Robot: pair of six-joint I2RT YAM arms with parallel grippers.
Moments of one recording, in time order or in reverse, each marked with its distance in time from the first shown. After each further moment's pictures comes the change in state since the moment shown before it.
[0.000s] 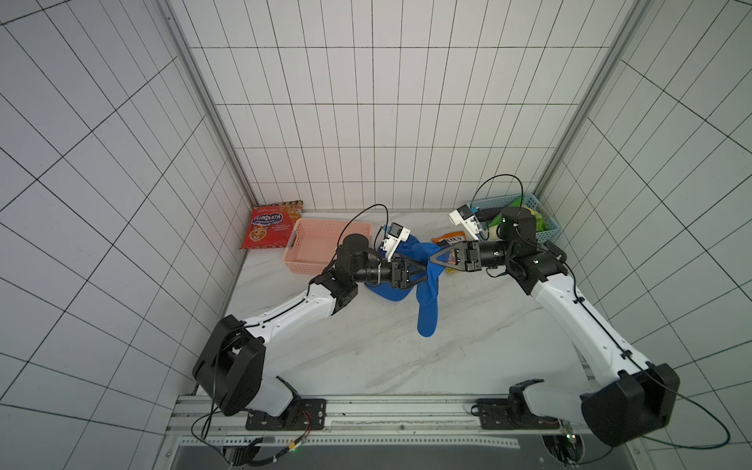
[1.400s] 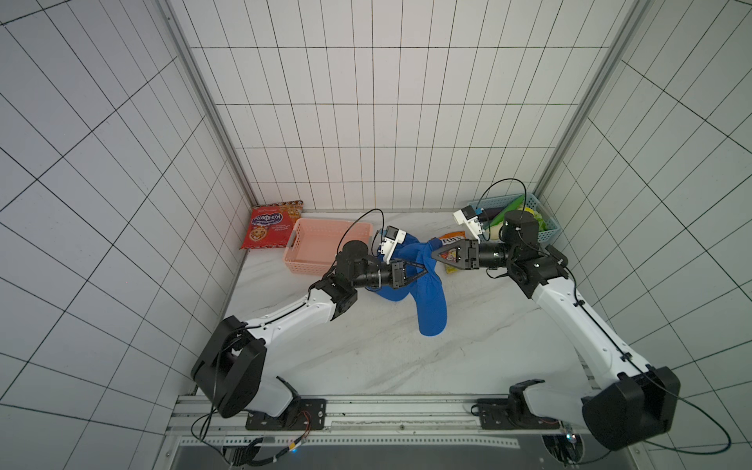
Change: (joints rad) left arm -0.012 -0.016 -0.066 0.047 -0.127 -0.080; right arm -0.029 -0.024 -0.053 0.049 0.130 0.062
